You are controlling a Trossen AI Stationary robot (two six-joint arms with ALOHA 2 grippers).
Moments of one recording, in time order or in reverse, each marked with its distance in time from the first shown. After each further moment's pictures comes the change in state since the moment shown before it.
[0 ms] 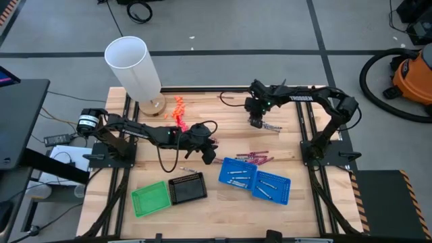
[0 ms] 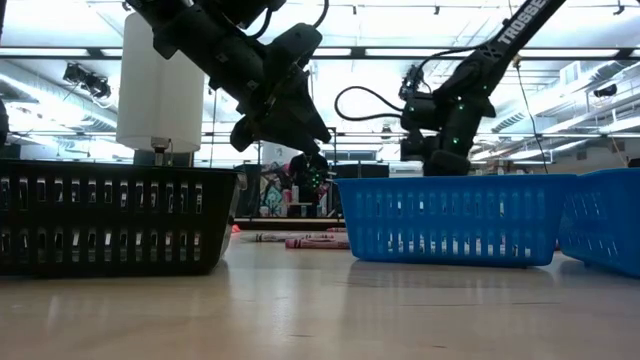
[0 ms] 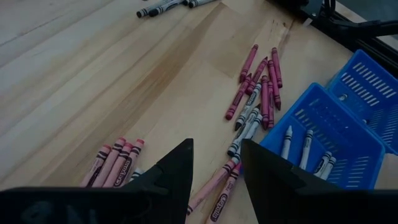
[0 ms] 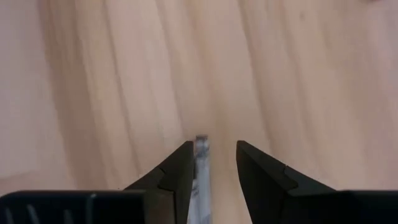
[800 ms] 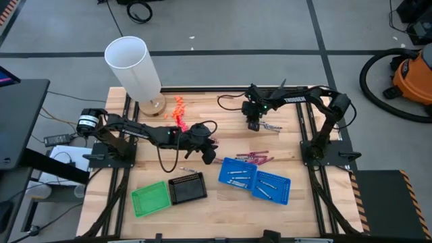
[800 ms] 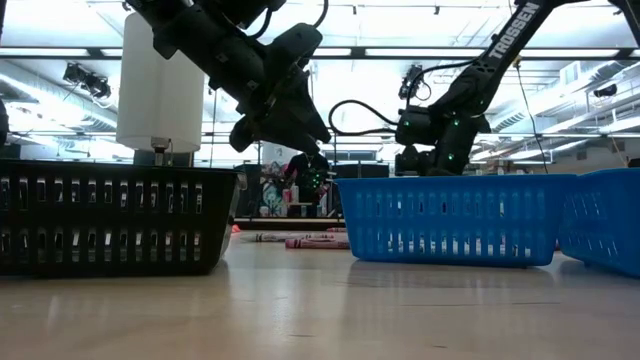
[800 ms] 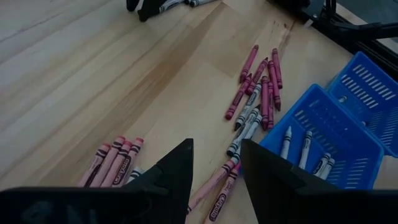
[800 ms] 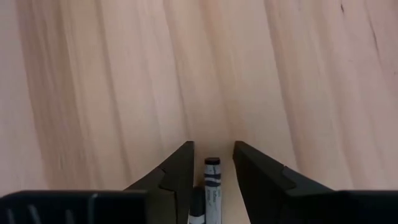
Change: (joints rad) left arm 0.000 0.000 0.000 -0.001 0.000 -0.017; right arm 0.017 0.106 -0.030 0.100 0.006 0.008
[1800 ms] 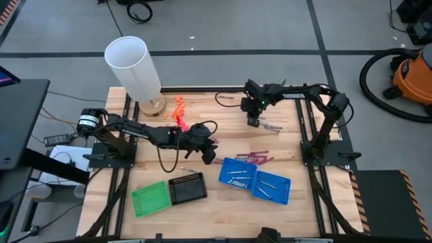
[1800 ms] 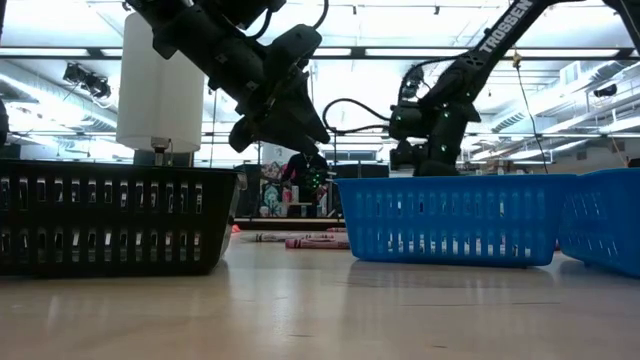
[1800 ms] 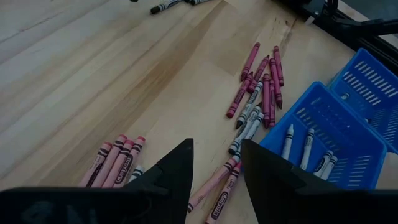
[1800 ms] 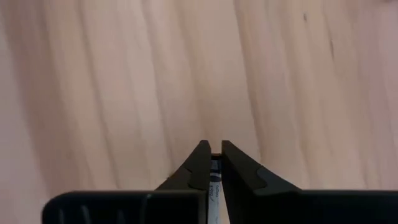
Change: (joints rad) left arm 0.000 0.000 0.000 -0.007 0.000 0.009; right arm -0.008 0.002 0.136 -0.185 0.023 -0.019
